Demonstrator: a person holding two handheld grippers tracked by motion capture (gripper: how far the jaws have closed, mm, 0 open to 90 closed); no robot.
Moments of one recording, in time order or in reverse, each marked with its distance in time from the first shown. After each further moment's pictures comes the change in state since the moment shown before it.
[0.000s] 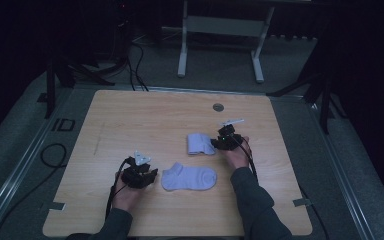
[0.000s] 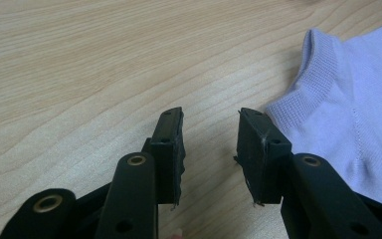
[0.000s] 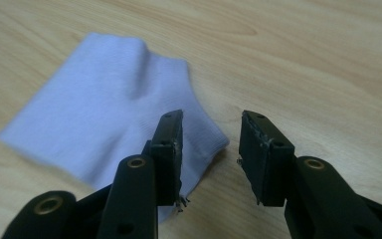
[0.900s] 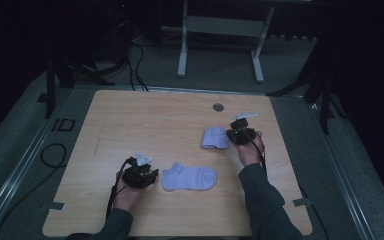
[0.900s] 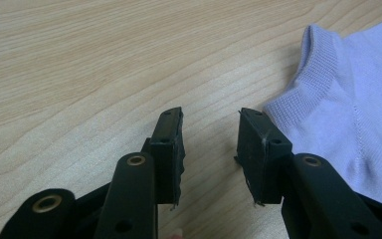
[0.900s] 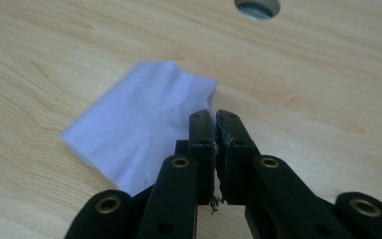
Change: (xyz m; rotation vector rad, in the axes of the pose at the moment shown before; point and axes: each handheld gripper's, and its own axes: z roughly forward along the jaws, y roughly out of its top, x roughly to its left) left arm -0.002 0.000 0.002 0.007 0.004 0.013; right arm -0.021 0.011 -0.047 -0.061 -0.123 -0.013
